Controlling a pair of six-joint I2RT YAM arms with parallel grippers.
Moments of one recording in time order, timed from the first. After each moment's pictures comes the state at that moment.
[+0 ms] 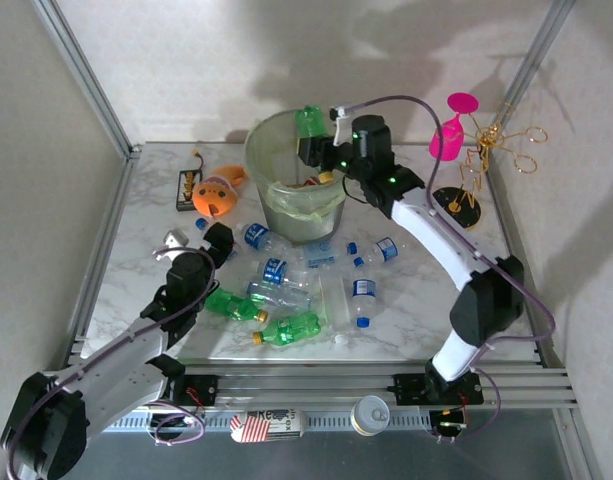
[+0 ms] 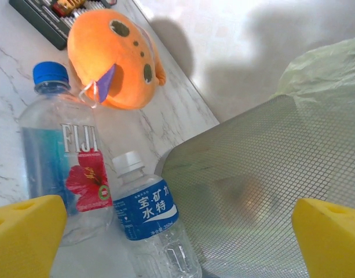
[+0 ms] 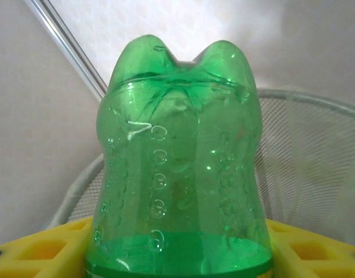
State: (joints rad) left arm -0.43 0.87 0.32 0.28 -0.39 -1.08; right arm 0.56 1.70 1.62 -0.19 -0.16 0.32
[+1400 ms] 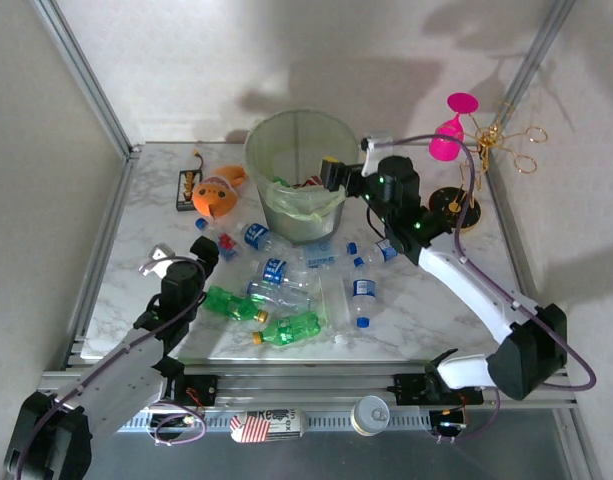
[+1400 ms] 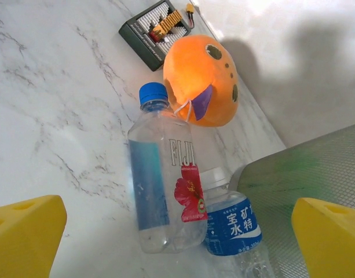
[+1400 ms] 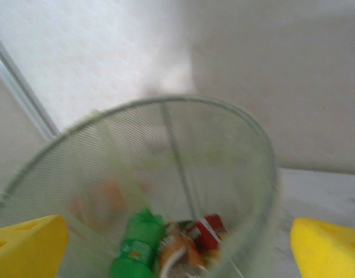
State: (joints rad) left arm -0.33 0.82 0.26 0.15 -0.45 -1.06; right arm 0.59 1.32 1.14 0.00 0.16 0.25
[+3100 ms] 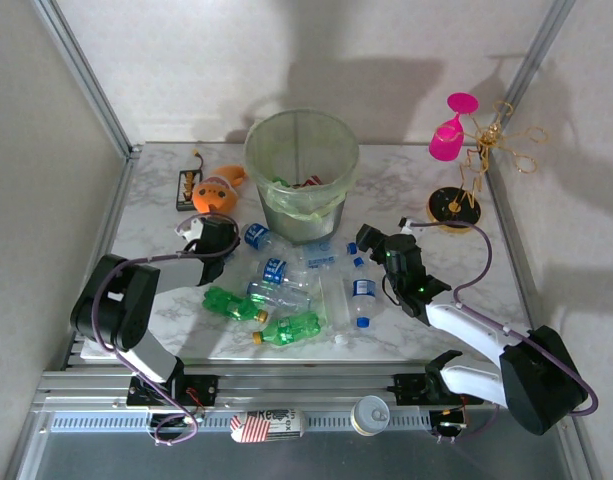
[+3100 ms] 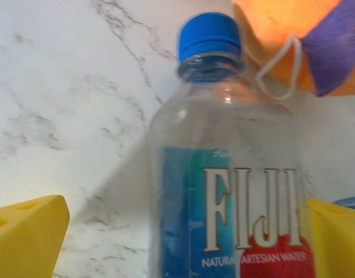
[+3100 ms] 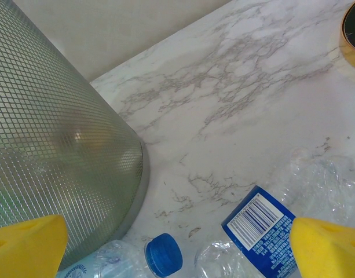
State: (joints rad) left arm -0.28 1.62 0.66 0.10 -0.45 -0.93; right arm 0.56 1.14 0.49 0.21 0.39 0.71
